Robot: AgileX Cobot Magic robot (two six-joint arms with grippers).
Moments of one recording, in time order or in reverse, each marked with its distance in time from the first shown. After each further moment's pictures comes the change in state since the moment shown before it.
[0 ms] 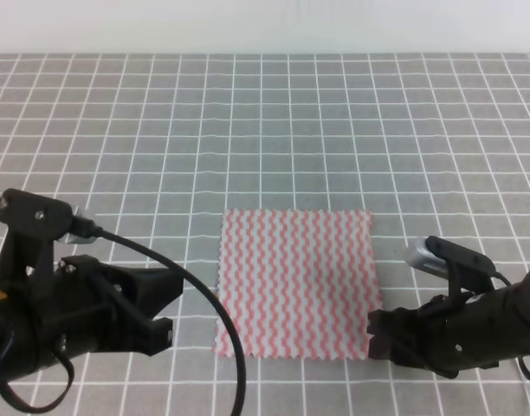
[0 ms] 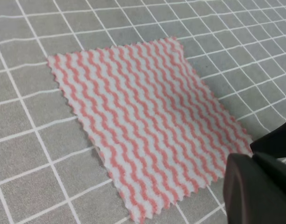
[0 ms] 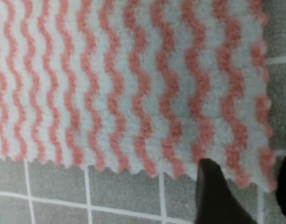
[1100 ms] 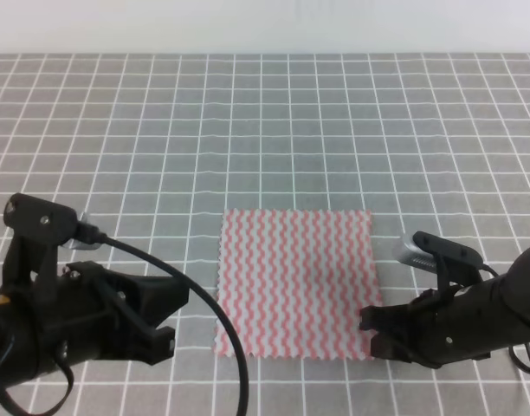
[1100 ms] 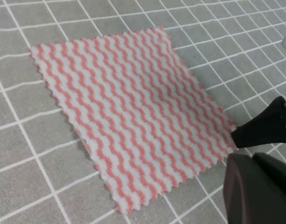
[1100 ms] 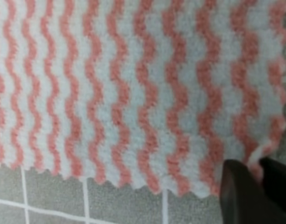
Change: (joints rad) left arm 0.000 -0.002 0.000 0.000 0.040 0.002; right arm 0.000 0.040 -0.039 -0.045 0.023 0.009
